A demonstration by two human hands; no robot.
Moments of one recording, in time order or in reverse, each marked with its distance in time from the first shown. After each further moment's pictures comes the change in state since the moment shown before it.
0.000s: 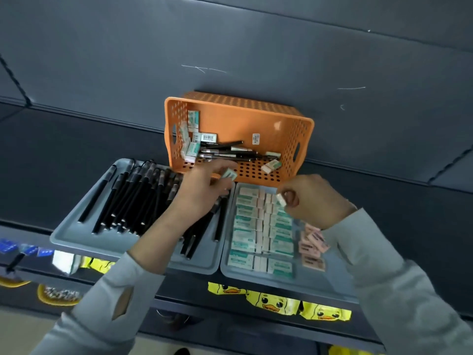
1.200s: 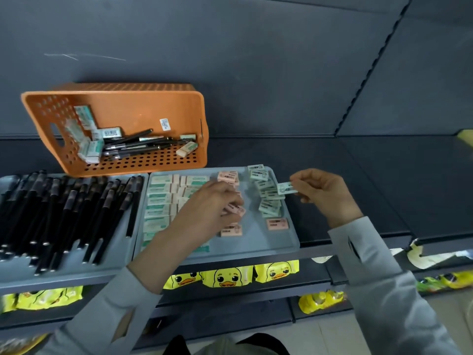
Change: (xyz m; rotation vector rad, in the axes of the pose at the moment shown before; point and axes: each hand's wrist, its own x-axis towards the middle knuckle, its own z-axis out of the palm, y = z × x) left_hand -0.036 0.052 0.145 0.519 -0.434 0.434; right_hand -0.132 0.133 0.024 1.095 0.517 0.473
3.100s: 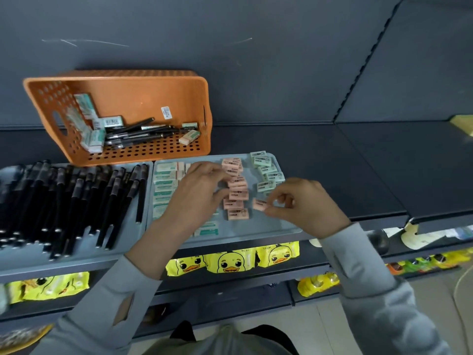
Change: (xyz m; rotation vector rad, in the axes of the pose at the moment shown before) left_hand -0.013 -0.019 -0.007 0.064 0.187 -0.032; right_hand -0.047 -0.009 0.035 -0.821 -0.227 -0.337
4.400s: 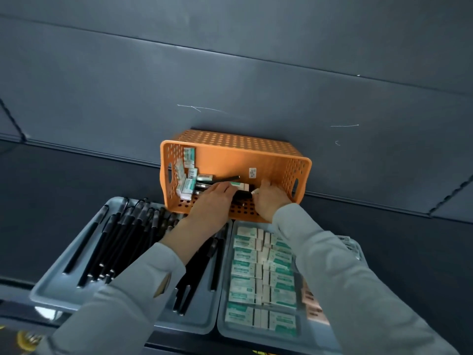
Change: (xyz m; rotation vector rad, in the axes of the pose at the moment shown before) left_hand 0.048 -0.167 -0.044 0.264 -0.021 -0.176; right_hand 0.244 -0.125 0.090 -0.224 -0.168 0.089
